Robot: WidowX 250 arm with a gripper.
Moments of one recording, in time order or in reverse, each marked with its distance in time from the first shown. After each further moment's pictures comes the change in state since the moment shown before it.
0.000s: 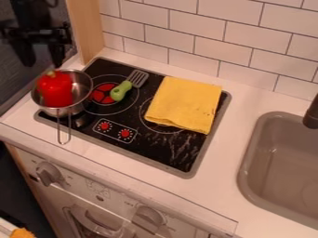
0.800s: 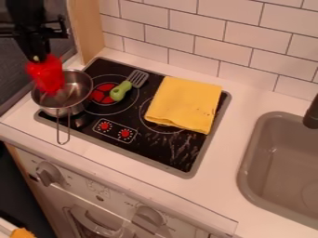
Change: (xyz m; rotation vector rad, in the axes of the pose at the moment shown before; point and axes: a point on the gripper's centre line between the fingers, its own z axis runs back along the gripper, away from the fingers) arm -0.003 0.008 -0.002 0.013 -0.027 0.024
